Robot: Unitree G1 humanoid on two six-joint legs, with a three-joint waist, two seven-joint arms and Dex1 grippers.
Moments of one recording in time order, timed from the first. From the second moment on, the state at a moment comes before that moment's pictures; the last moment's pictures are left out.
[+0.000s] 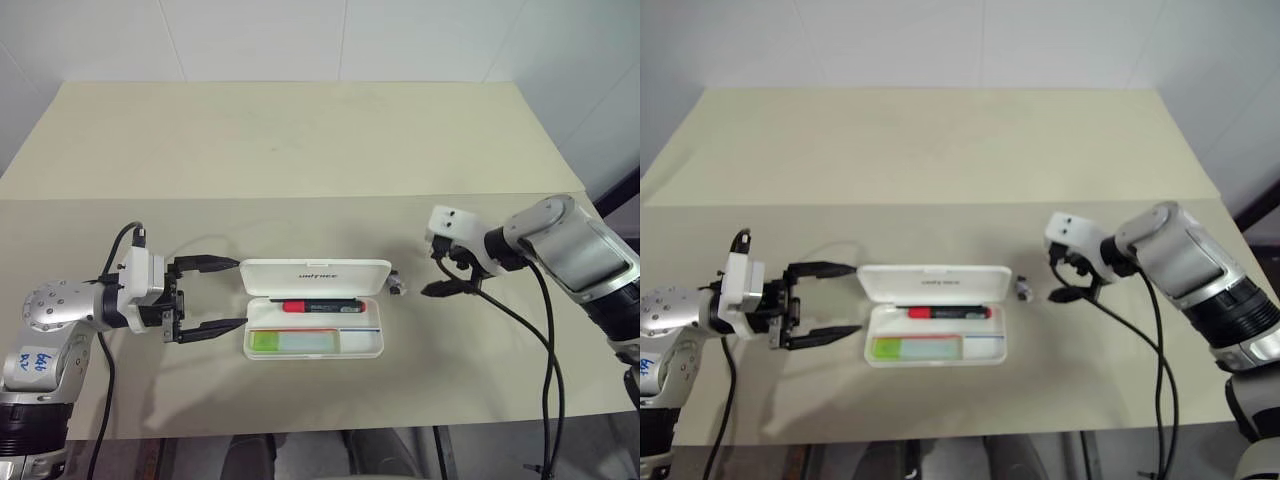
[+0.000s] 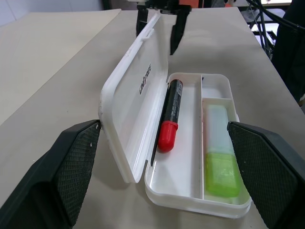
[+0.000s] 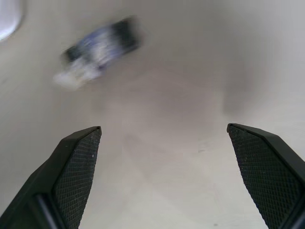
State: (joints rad) left arm -0.17 0.79 0.21 -0.14 -0.56 0.10 -1.25; right arm -0.88 -0.95 0.47 -0.02 0.18 0.99 1.10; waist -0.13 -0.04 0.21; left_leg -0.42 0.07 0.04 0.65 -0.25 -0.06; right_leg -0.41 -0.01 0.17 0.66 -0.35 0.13
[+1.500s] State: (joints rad) left arm -0.23 0.79 0.20 -0.07 -0.55 0.10 -1.29; right arm -0.67 -0.80 0.22 -0.24 0.44 1.29 0.80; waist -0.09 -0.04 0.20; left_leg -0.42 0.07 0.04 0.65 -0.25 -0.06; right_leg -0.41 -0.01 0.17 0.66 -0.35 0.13
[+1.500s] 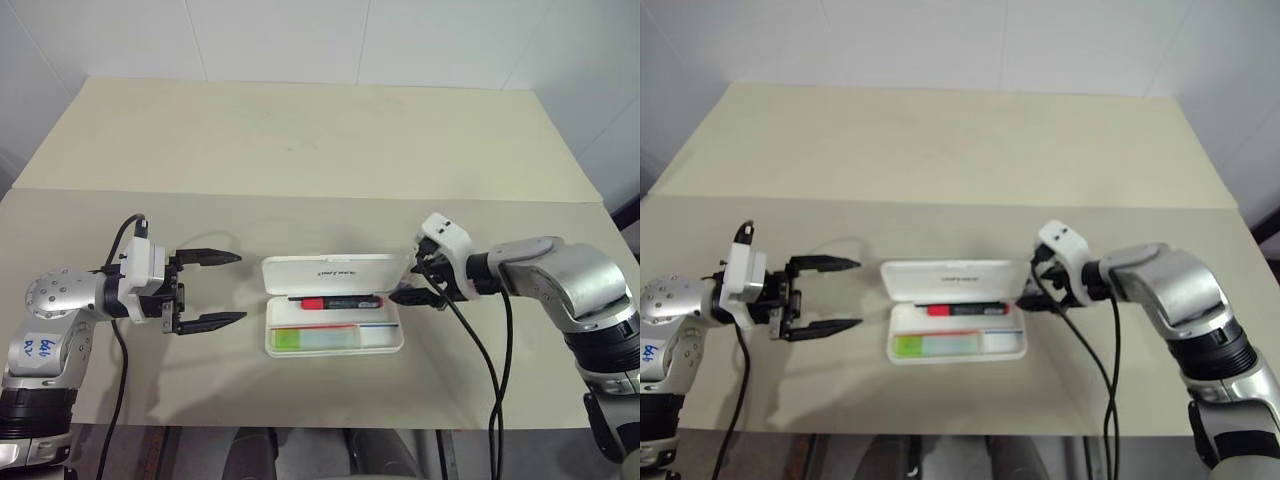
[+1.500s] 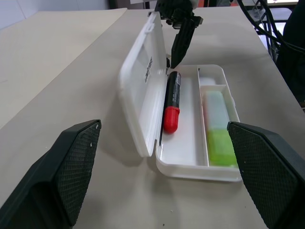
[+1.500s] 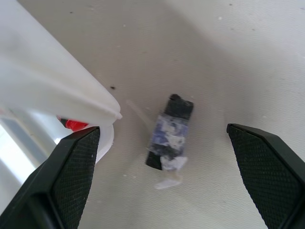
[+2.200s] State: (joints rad) left arm -0.24 0.79 0.19 -0.07 -0.55 0.10 -1.29; right arm -0.61 -0.83 0.15 -0.31 0.54 1.31 0.79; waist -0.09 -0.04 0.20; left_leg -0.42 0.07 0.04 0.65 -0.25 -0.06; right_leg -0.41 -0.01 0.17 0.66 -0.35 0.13
